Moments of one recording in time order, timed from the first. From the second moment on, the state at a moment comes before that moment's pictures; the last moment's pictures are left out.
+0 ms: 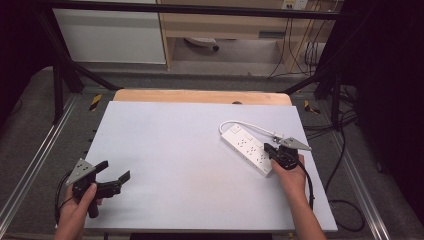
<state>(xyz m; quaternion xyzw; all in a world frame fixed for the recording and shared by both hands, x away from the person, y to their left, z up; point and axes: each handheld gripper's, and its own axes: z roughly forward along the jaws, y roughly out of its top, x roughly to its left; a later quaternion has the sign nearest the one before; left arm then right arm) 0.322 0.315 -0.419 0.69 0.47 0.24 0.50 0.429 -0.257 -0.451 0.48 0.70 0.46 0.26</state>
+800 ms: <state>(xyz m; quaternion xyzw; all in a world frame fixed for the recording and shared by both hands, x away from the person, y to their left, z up) 0.322 0.316 -0.419 0.69 0.47 0.24 0.50 0.425 -0.255 -0.436 0.48 0.70 0.47 0.24</state>
